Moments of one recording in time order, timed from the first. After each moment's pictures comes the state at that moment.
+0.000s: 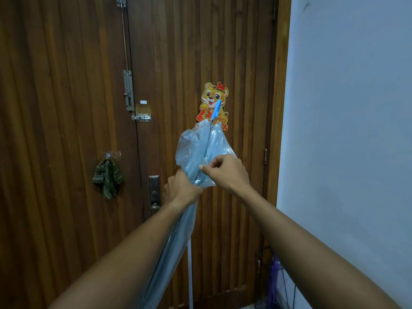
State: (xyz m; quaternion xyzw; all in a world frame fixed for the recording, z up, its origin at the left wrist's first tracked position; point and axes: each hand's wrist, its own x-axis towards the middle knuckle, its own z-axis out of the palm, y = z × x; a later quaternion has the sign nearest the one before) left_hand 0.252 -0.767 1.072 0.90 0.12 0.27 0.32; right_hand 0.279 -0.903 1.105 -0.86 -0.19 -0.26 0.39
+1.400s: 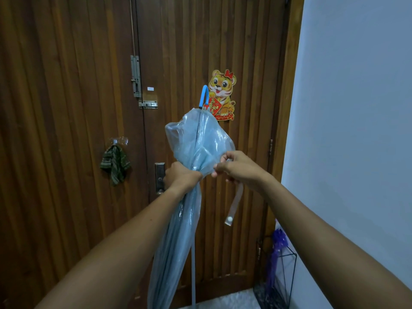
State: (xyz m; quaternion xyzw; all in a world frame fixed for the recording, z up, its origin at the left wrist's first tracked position) left_hand 0.238 -0.754 1.070 0.83 0.18 0.25 0.46; right_hand 0.252 -0.924 1.106 -0.80 -0.24 0.02 0.55
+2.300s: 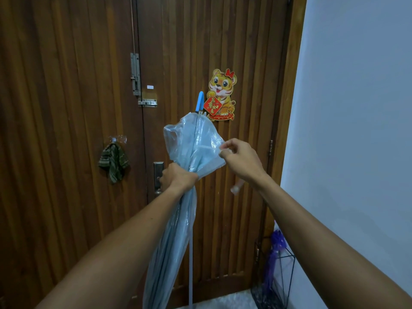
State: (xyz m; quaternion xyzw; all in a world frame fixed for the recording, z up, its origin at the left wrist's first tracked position) left_hand 0.248 -0.752 1.063 0.83 0.19 0.26 0.45; right_hand 0.264 -0.924 1.108 -0.84 -0.22 -0.20 0.45
